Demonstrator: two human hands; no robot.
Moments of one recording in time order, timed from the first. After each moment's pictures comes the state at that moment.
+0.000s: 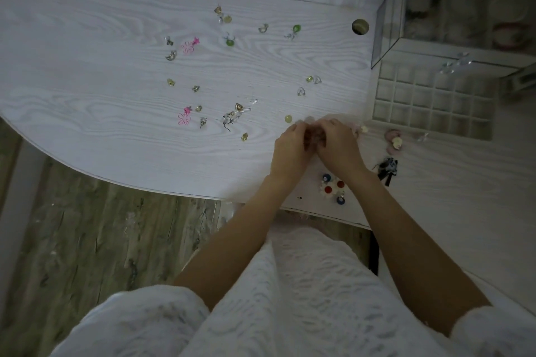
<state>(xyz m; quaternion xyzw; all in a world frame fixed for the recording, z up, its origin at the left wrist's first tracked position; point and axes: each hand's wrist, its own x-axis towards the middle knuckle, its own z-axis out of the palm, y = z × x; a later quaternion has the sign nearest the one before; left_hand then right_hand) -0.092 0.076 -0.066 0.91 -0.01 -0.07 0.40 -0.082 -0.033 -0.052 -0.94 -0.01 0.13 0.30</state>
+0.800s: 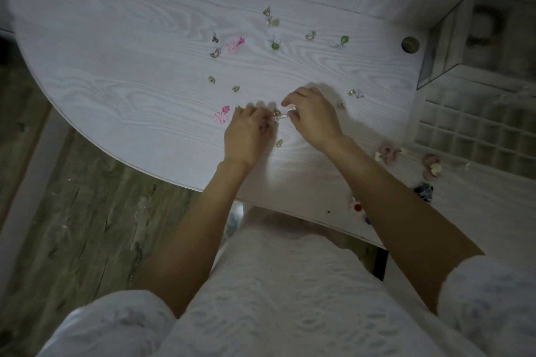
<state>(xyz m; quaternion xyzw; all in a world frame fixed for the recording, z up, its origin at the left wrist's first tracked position) -0.065 0.216 -0.060 0.96 0.05 -0.02 0.28 -0.009 0.070 -0.045 -0.94 -0.19 0.10 0.25</state>
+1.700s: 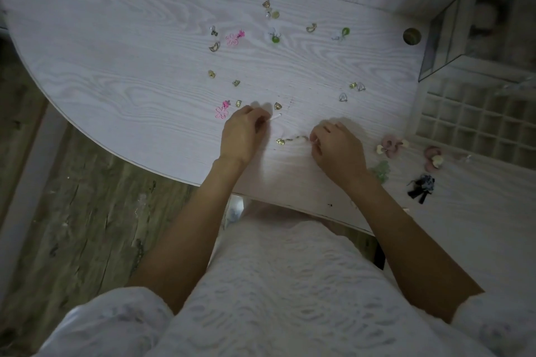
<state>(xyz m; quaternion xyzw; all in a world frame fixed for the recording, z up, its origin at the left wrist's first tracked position) -0.072 0.230 -0.061 0.95 0.03 -0.04 0.31 -0.076 0.031 -0.053 -0.97 -0.17 0.06 0.18</state>
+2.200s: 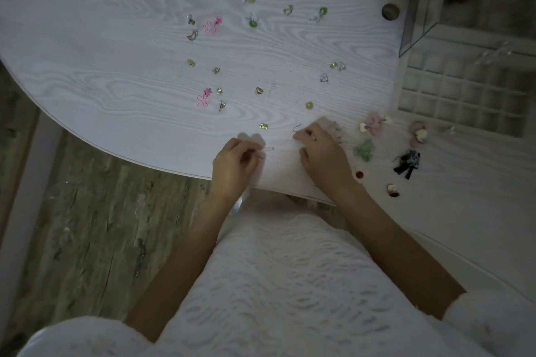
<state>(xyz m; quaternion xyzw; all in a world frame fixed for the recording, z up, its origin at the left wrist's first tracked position) -0.156 0.209 -0.062 0.92 0.09 -0.05 0.38 -0.124 0.022 -0.057 -0.95 -0.14 0.09 0.25</state>
